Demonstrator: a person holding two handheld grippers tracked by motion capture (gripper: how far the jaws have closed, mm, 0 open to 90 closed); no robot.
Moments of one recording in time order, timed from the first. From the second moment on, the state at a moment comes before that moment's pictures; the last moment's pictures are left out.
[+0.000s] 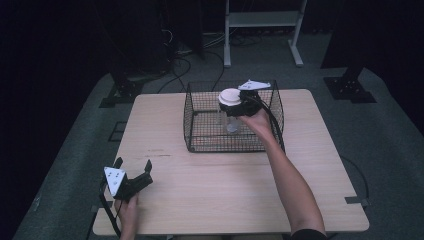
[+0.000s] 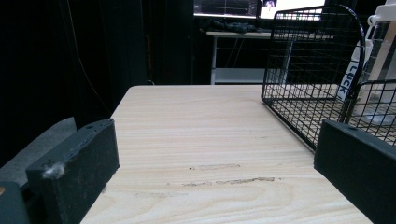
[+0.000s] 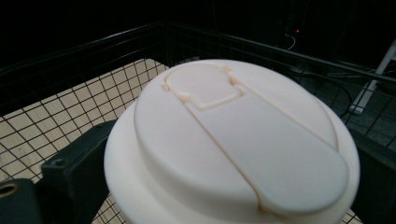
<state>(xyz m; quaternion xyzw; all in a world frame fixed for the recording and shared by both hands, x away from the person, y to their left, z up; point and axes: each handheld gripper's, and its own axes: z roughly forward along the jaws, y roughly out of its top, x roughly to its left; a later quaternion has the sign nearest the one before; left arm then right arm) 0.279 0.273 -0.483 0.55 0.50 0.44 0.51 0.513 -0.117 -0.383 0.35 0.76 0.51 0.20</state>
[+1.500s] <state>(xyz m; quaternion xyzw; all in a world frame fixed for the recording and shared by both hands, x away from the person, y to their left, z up) 0.278 0.271 -0.483 0.55 0.49 0.44 0.51 0.474 -0.152 -0.326 0.34 0.71 0.57 0.23</state>
